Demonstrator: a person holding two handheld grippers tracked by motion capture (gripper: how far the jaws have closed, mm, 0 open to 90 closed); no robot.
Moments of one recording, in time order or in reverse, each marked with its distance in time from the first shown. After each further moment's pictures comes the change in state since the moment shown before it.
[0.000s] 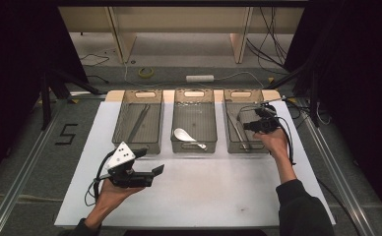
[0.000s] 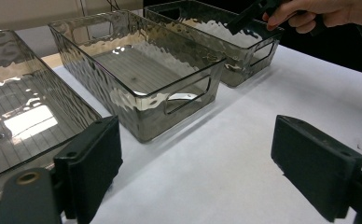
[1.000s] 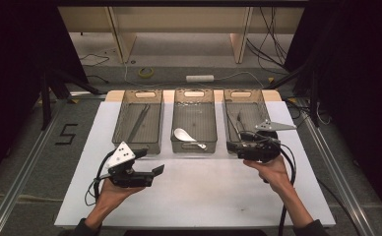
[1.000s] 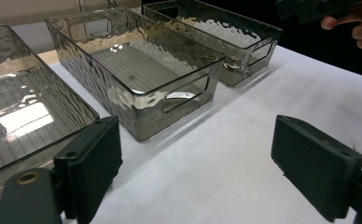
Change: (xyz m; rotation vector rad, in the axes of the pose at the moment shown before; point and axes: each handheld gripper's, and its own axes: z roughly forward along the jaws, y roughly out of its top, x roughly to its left) left arm 0.001 0.000 0.001 0.005 -0.011 -0.014; right arm 0.075 -0.069 -0.073 -0.309 0.304 -0.153
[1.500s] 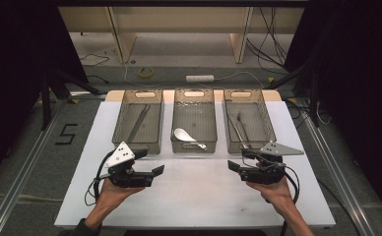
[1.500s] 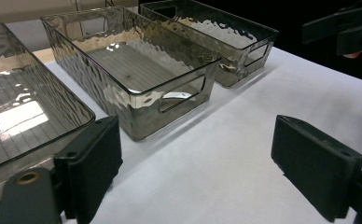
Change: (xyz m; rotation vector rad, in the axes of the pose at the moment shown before) left arm 0.000 0.000 -0.001 -0.001 -0.018 -0.014; right arm 0.019 -0.046 -0.021 -0.066 0.056 -0.019
